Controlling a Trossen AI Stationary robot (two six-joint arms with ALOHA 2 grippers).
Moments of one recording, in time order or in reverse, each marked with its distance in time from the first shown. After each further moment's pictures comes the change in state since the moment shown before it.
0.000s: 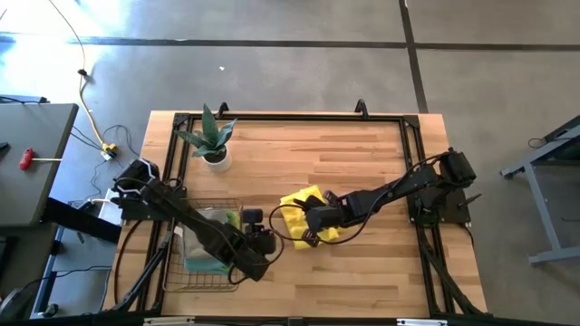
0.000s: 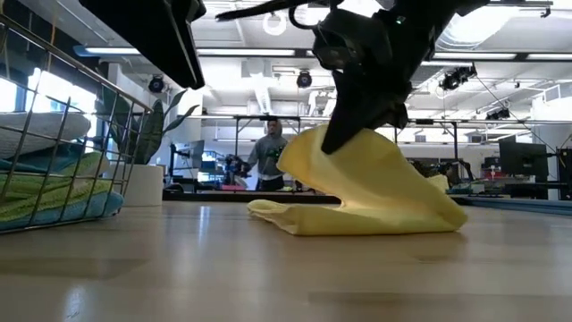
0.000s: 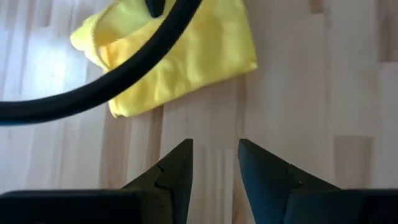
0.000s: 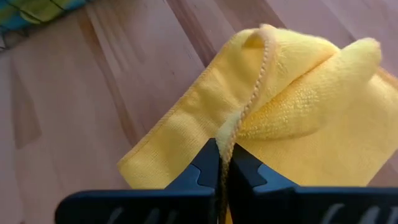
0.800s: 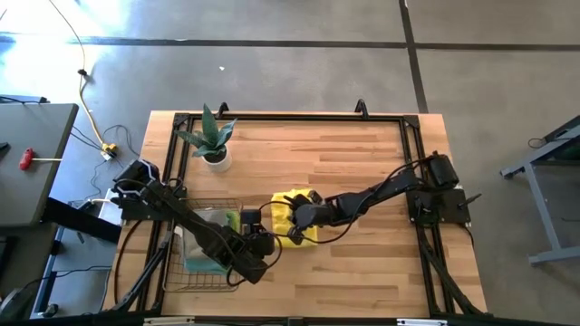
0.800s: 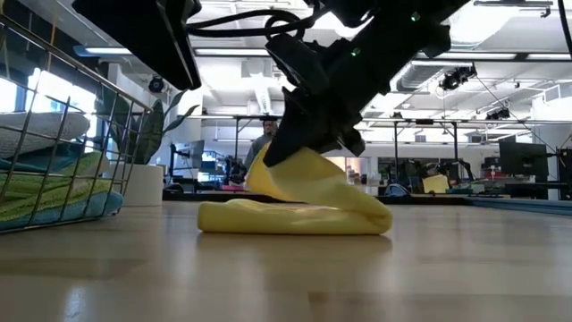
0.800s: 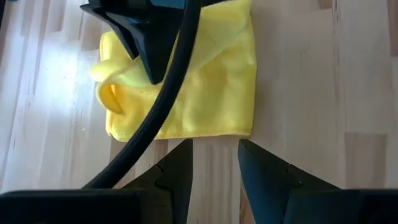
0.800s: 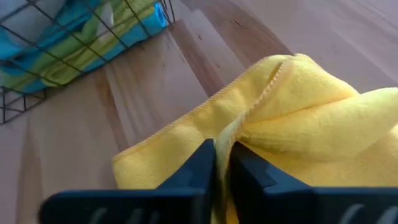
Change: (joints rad) left arm -0.019 0.002 -0.015 -0.004 -0.050 0.001; right arm -0.043 0.141 -0.001 0.342 0.022 -0.057
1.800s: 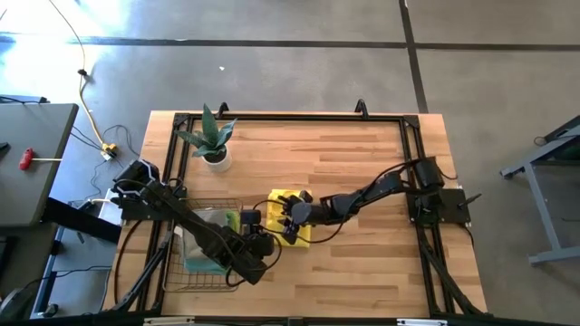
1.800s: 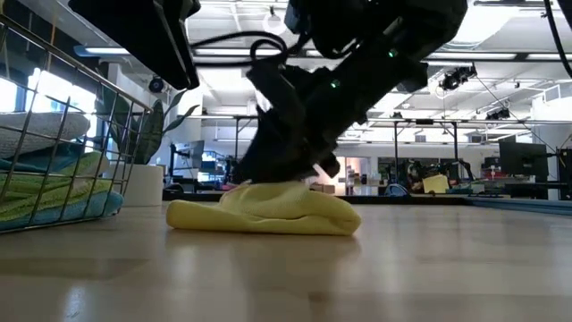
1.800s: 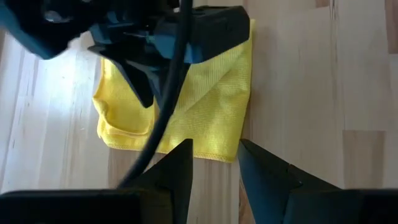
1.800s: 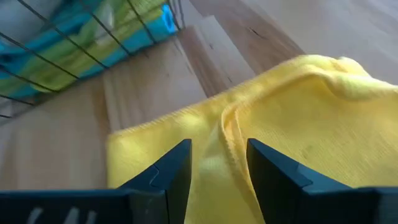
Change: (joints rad) left arm 0.000 0.000 0.000 -0.004 0.002 0.000; right arm -0.037 0.113 0.000 0.205 -0.050 -0.095
